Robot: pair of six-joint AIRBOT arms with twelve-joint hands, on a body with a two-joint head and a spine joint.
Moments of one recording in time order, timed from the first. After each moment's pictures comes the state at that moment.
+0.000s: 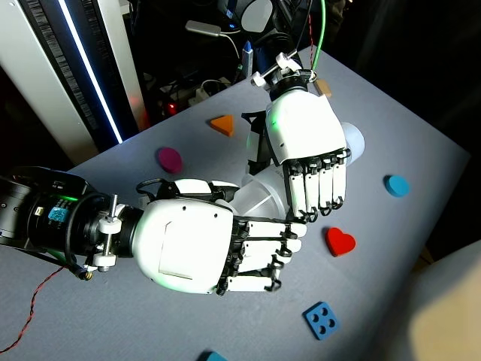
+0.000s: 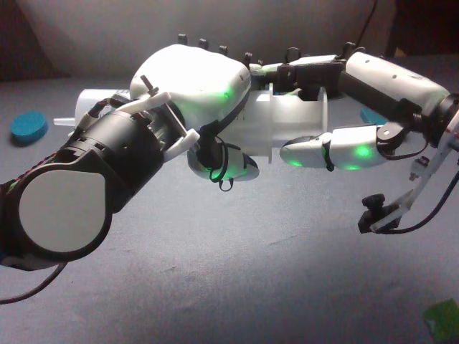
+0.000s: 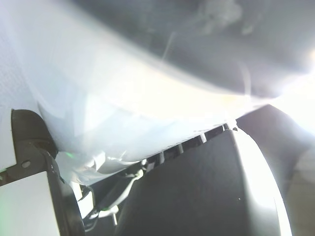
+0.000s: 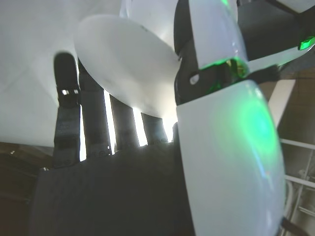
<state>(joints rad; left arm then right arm) 0.50 -1.16 0.93 2.30 0.64 -1.23 -0.69 -1.15 1.15 0.21 0.68 -0.51</state>
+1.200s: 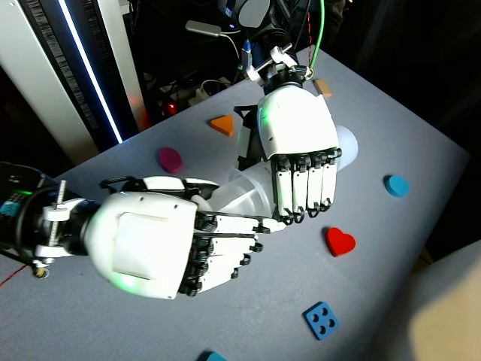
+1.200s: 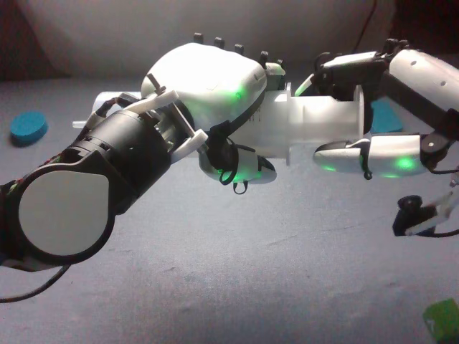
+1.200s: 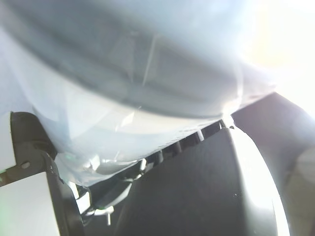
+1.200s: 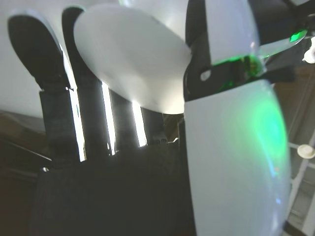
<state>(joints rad) 0.49 -1.16 0.91 2.32 0.62 -1.25 -0.78 -1.04 1.06 0.24 0.87 -0.65</state>
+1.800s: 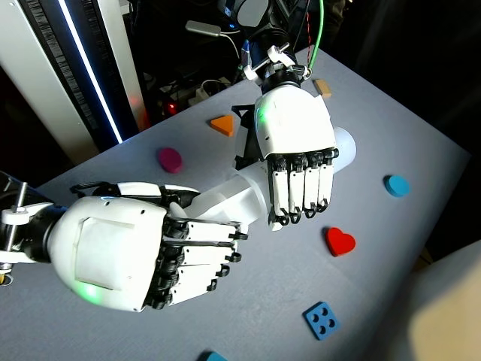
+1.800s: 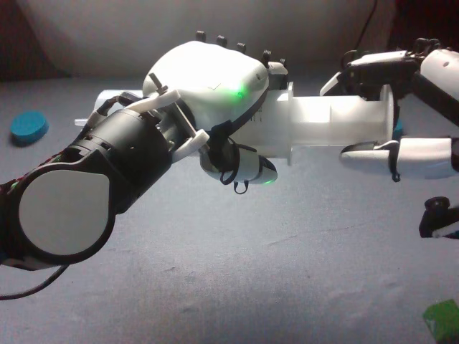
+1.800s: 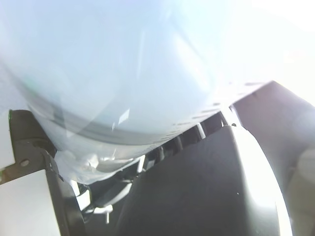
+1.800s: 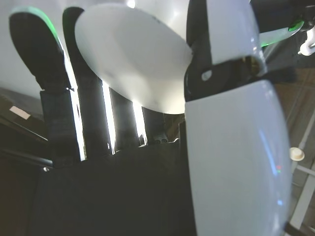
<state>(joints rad) 0.49 -1.16 0.91 2.32 0.62 -1.24 -0.84 -0.99 1.03 0.25 0.94 -0.65</state>
